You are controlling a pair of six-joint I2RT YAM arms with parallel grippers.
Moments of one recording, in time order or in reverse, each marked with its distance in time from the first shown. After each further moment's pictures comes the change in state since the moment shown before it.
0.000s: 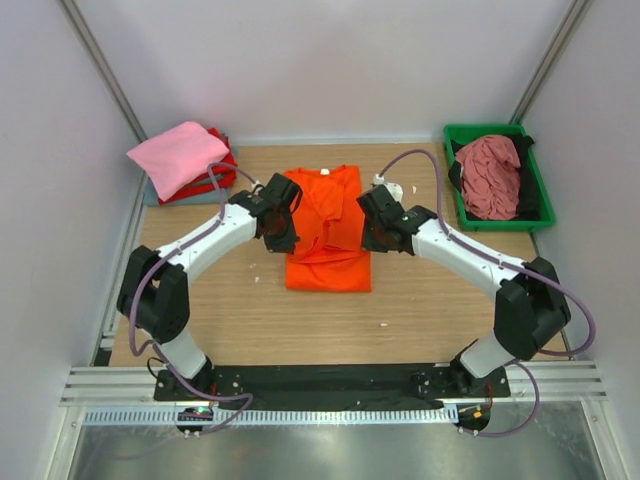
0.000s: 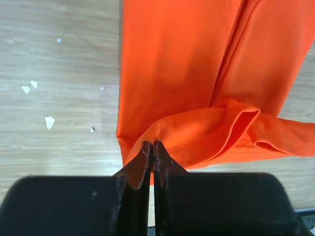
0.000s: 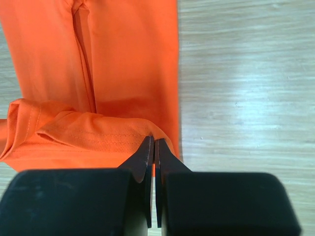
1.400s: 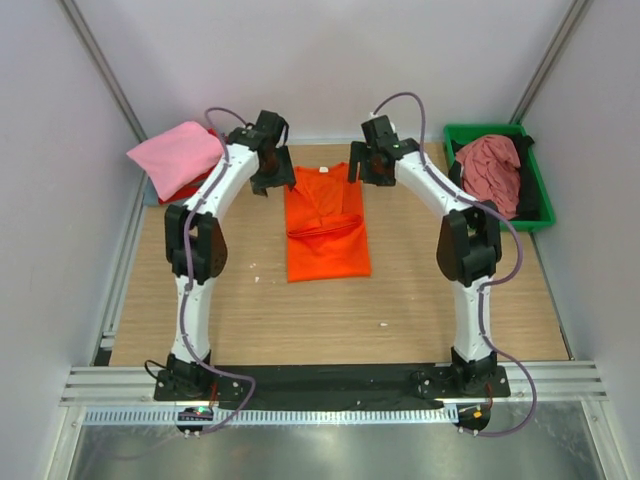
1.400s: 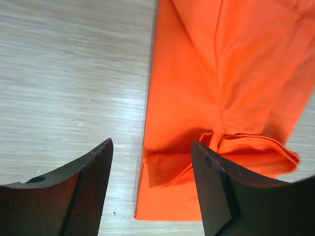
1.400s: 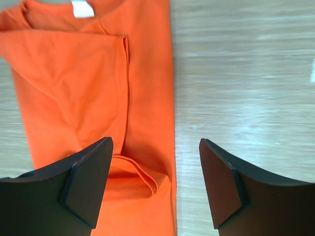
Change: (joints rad) left arm 0.211 0.576 0.840 -0.256 -0.008 0.205; right arm -0.240 0.628 0.767 -0.084 -0.128 -0.259
